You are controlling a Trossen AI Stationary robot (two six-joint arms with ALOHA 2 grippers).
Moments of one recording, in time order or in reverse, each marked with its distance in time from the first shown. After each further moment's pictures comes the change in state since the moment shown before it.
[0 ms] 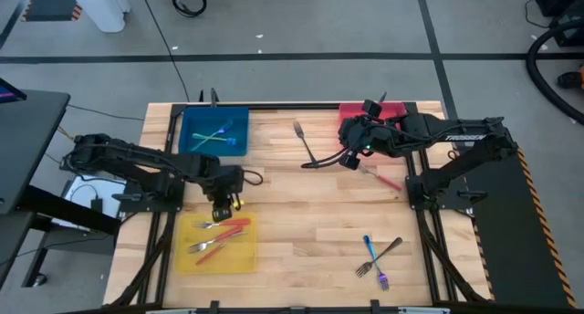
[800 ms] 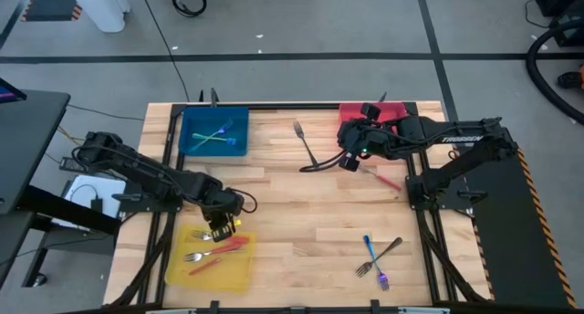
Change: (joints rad) left arm -0.255 0.070 0.000 0.023 0.013 -0.384; right arm -0.001 0.000 -0.048 0.012 0.009 -0.003
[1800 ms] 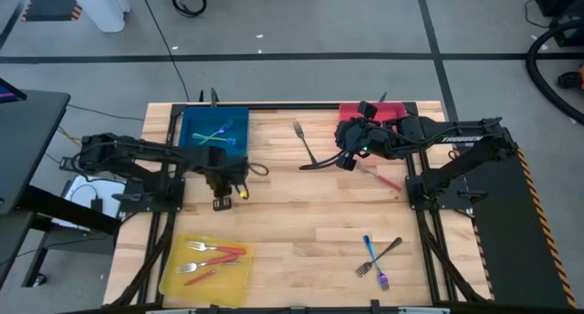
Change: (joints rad) left arm 0.395 0.007 0.053 -0.125 -0.141 0.671; right arm 0.000 0.000 0.000 0.082 0.000 -0.060
